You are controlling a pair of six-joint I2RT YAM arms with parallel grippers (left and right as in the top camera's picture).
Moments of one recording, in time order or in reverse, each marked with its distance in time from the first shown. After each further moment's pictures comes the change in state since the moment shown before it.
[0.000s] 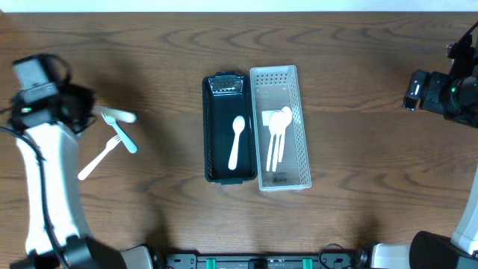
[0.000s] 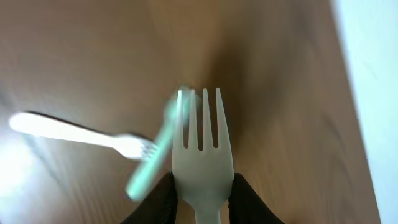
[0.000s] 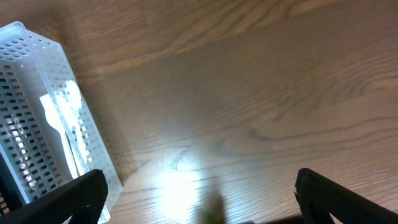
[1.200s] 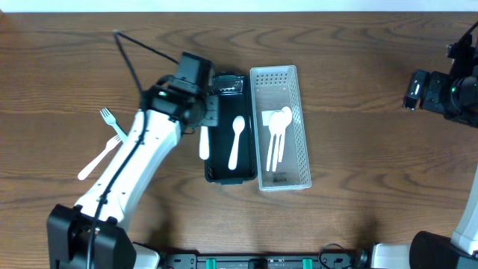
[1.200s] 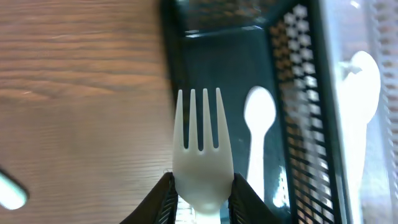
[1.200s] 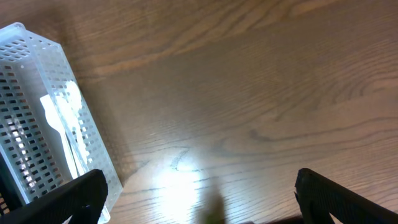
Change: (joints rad) left arm -0.706 0.126 0.000 -0.035 0.000 0.608; right arm 0.000 0.000 0.000 0.002 0.000 0.000
